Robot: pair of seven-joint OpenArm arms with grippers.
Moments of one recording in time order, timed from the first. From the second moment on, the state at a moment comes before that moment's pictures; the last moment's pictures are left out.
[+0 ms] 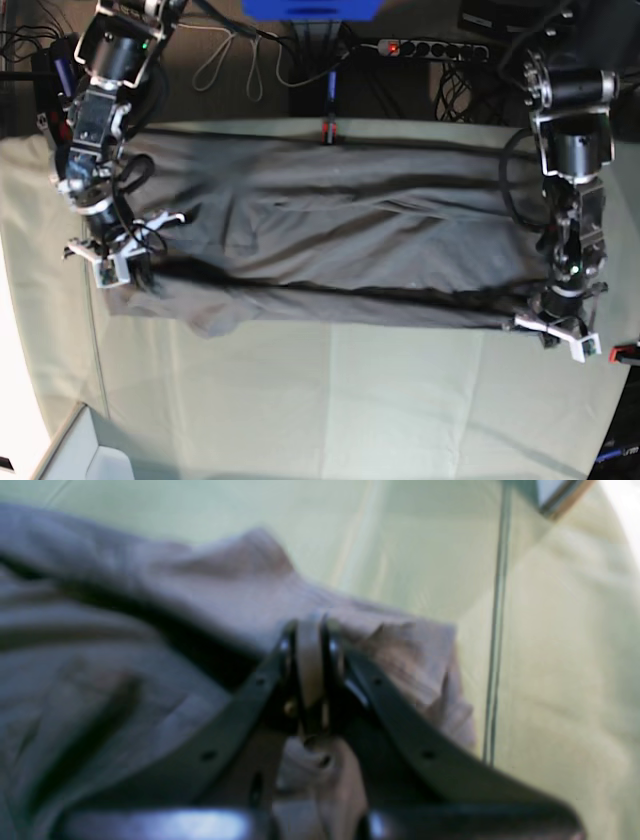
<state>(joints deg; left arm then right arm) -19.0 -16.0 -10.6 49.6 -15.2 -4.9 6.6 0.4 0.0 31.1 73.0 -26.9 39.0 5.4</state>
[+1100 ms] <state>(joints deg) 3.2 -11.3 -22.5 61.7 -15.2 -5.1 6.6 -15.4 3.3 32.8 76.2 -10.9 39.1 5.7</state>
